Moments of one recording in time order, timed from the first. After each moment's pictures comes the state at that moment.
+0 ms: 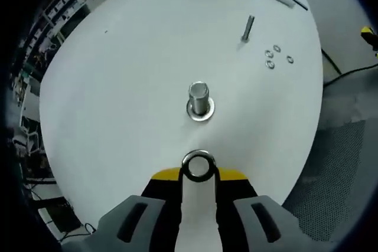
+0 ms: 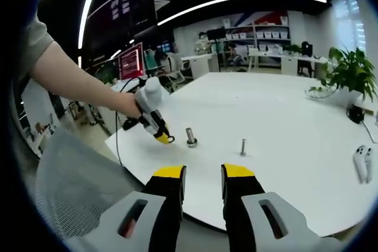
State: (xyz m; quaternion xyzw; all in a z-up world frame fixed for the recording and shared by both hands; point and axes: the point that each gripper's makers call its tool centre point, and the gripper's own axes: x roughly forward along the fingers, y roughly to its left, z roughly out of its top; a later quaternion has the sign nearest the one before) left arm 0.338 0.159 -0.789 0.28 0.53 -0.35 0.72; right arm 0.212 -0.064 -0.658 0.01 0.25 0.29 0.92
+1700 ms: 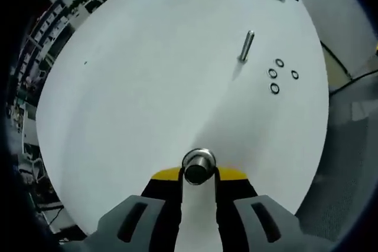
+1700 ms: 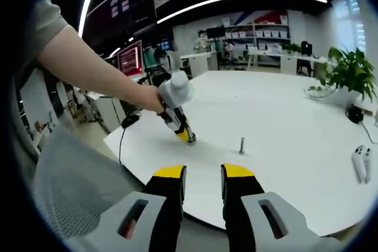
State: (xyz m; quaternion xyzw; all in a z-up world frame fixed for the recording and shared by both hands) left arm 0.370 0.110 -0.815 0.32 0.52 -0.38 0.69; right arm 0.211 -0.065 -0.661 0.00 0.26 0.28 0.92
